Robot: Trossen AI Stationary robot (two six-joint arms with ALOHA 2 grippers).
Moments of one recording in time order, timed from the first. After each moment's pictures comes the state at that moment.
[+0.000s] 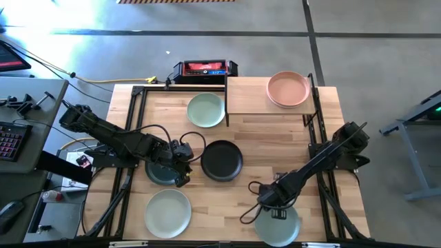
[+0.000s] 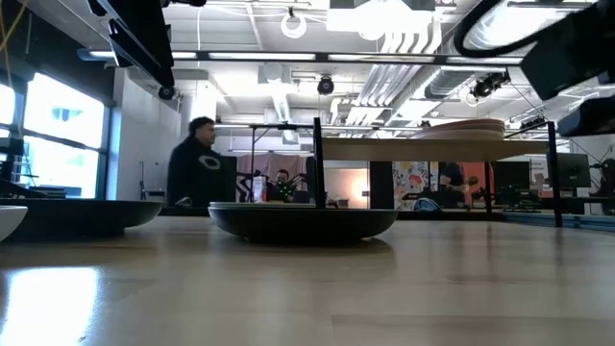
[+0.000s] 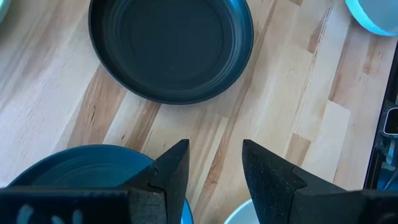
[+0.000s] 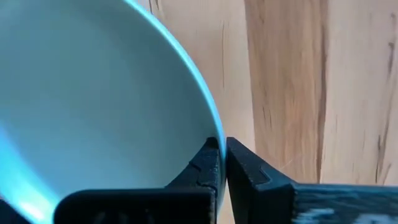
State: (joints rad) left arm -0.37 1.34 1.06 -0.78 -0.20 -0.74; right arm 0.62 1.74 1.09 -0.85 -0.15 0.79
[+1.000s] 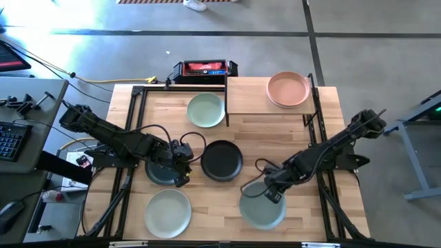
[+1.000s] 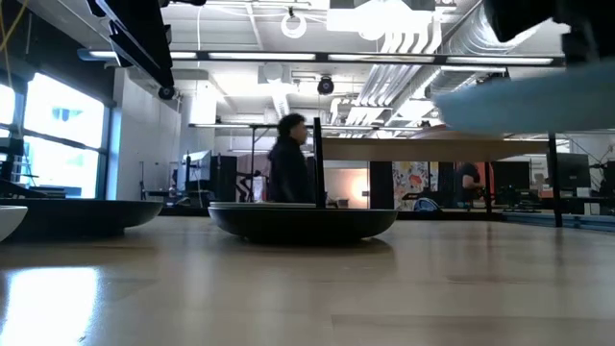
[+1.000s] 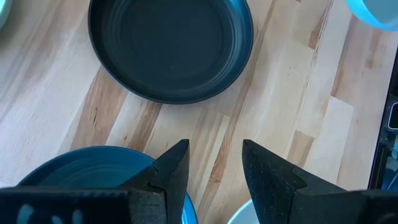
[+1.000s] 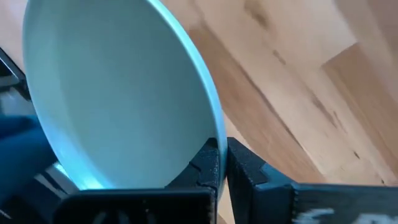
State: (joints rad) left arm -0.37 1.34 1.06 -0.79 -0.20 -0.71; right arm 0.51 1.45 1.10 -0.94 -0.07 1.21
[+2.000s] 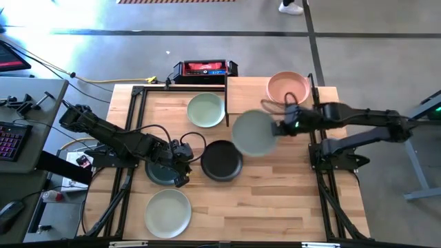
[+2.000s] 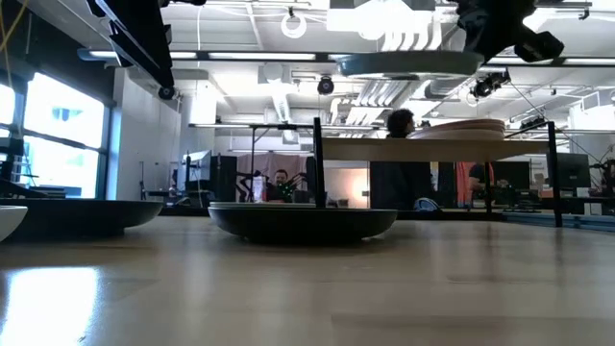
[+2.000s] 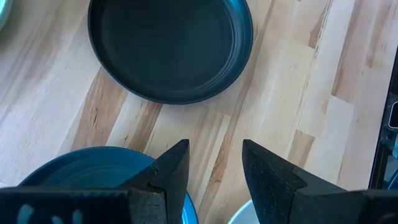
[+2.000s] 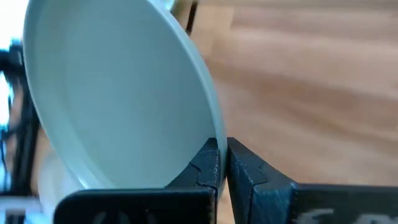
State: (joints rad) left arm -0.37 1.34 1.06 -0.79 -0.20 -0.70; right arm -0.07 1.03 1.10 -1.04 0.16 1.26
